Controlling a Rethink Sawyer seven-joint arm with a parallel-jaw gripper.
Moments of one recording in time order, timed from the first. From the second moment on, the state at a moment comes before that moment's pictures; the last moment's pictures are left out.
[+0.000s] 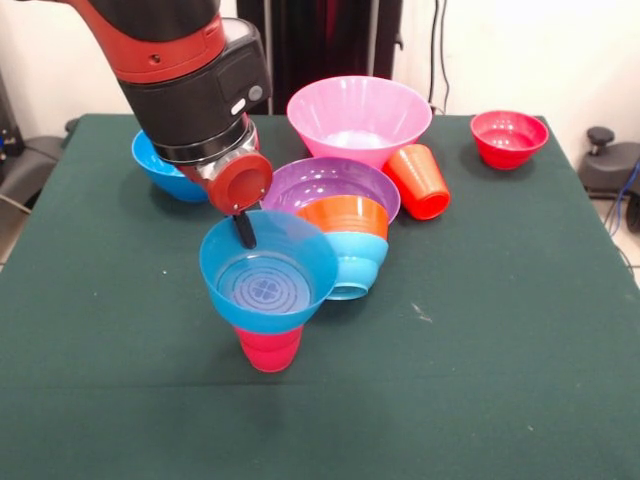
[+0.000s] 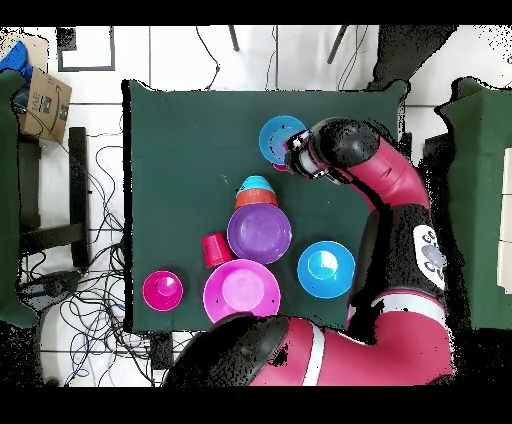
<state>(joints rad) -0.38 -0.43 -0.06 1.31 0.33 0.84 2.09</state>
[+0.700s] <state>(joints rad) -0.38 -0.44 -0.06 1.34 0.35 0.84 2.09</state>
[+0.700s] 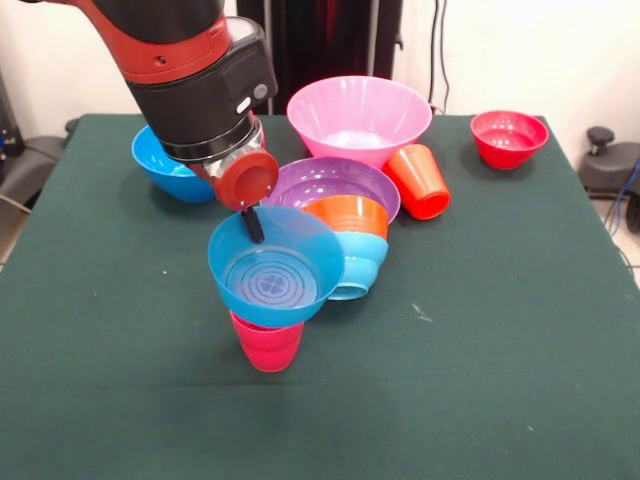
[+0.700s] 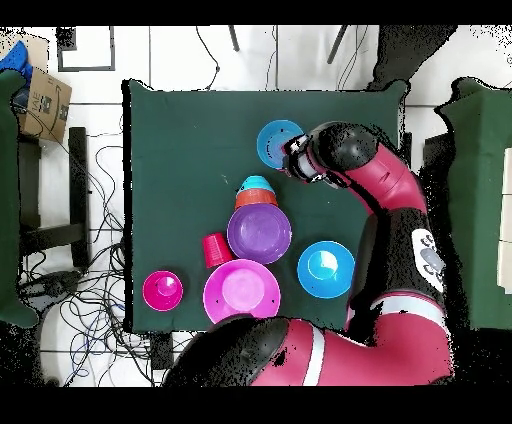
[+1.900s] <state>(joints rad) -0.38 -0.45 -0.06 1.36 0.36 0.84 2.09</state>
